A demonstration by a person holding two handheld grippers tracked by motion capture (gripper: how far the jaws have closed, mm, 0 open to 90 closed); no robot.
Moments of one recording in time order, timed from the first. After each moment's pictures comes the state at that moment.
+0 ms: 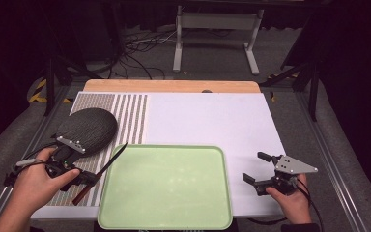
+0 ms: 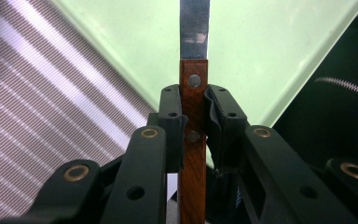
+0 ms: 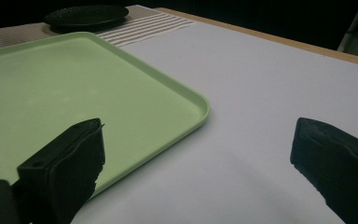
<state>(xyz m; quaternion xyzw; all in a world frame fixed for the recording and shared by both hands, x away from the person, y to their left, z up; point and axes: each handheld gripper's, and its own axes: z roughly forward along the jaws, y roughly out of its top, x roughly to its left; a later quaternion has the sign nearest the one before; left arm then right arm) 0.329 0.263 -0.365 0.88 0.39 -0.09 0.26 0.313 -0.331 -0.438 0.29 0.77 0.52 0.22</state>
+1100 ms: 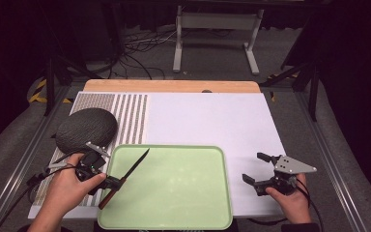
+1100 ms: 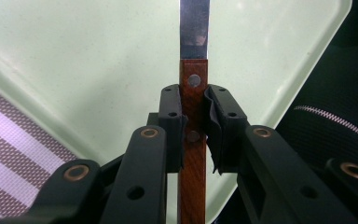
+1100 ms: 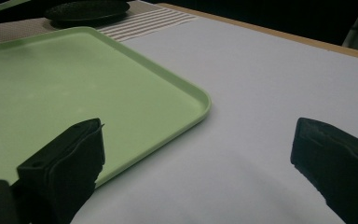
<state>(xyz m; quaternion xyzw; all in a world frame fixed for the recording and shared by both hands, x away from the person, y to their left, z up) 0.333 0.211 -0.395 0.88 0.38 -0.13 0.26 0.315 -0.332 -0.442 0.29 0.78 0.52 0.21</state>
